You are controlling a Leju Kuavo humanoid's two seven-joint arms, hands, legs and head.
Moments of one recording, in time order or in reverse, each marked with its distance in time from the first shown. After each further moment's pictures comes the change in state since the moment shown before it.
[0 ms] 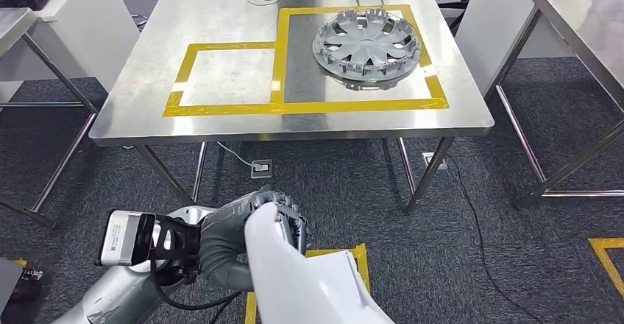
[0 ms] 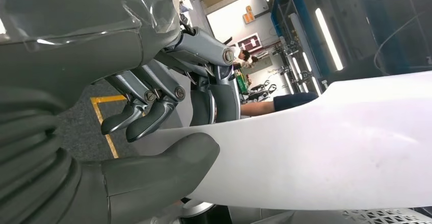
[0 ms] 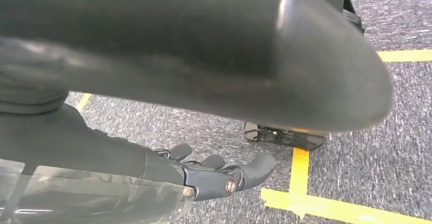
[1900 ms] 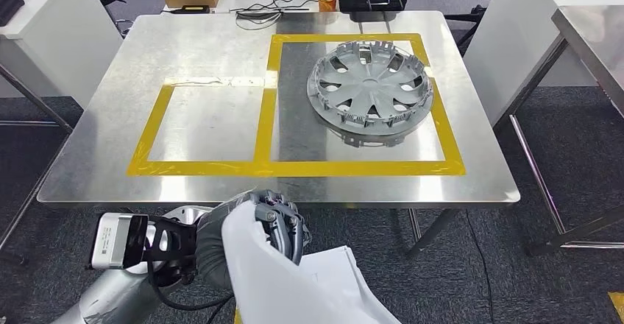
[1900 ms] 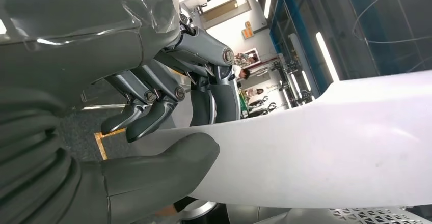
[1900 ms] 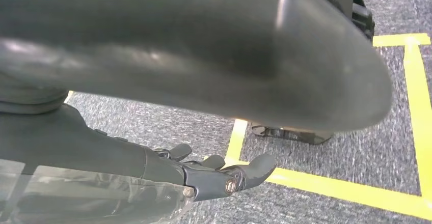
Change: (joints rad) left arm -0.001 0.000 0.003 -0.018 -0.007 0.018 -0.009; right arm 0.009 -0.051 0.004 -0.111 0.005 -0.082 0.006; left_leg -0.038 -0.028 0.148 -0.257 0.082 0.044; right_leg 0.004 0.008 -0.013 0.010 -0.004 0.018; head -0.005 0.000
